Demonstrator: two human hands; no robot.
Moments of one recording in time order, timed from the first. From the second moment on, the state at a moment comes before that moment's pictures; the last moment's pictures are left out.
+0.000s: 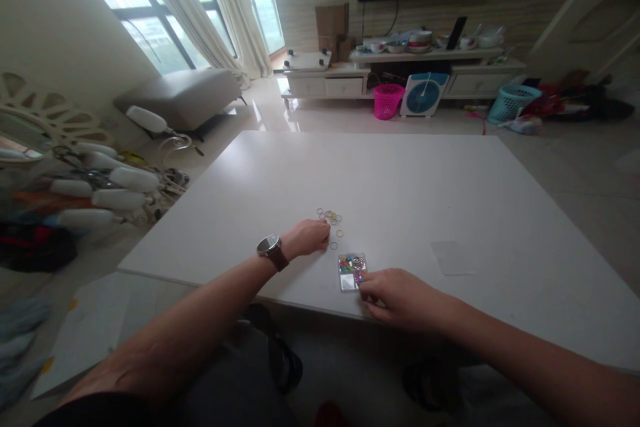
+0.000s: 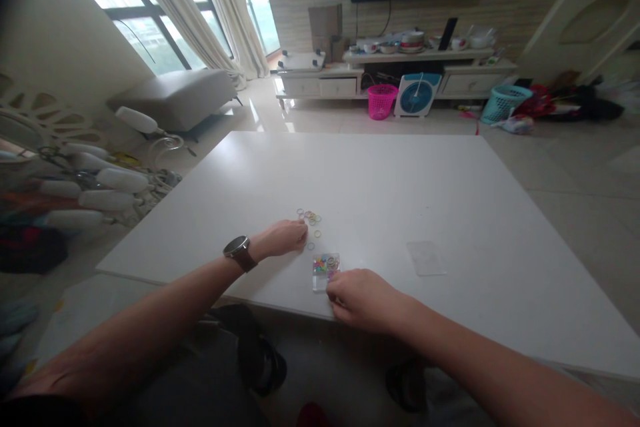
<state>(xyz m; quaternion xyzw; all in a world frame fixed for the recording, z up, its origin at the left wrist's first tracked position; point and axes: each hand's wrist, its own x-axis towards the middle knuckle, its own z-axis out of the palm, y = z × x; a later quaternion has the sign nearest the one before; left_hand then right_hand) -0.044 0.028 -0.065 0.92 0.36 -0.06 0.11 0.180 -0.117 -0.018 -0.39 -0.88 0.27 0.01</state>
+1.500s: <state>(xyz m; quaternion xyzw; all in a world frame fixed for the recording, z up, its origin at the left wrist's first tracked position) 0.011 -0.021 -0.041 0.97 0.24 -0.03 0.09 0.191 -0.096 -0.006 -0.57 -0.80 0.20 -0.01</state>
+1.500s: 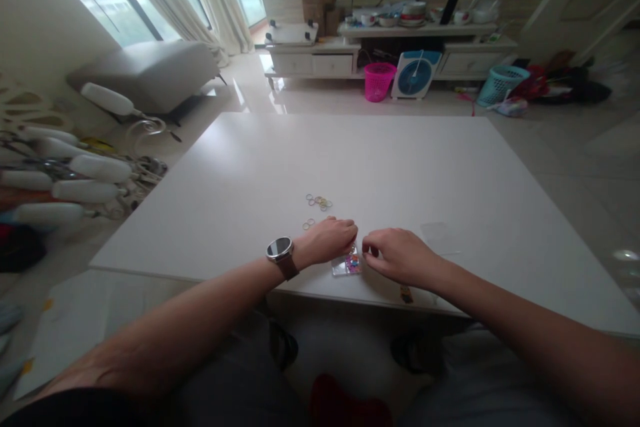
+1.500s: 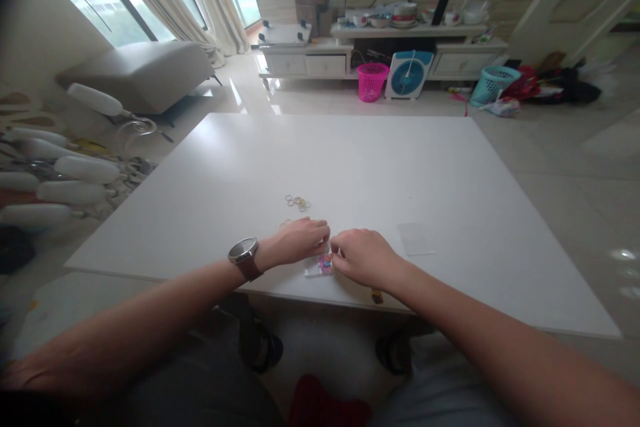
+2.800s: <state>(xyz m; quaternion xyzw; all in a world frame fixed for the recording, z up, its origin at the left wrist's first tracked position) -0.020 0.009 -0.035 0.92 0.34 0.06 0.16 0.190 -0.096 -0.025 -0.53 -0.82 0.23 -0.04</state>
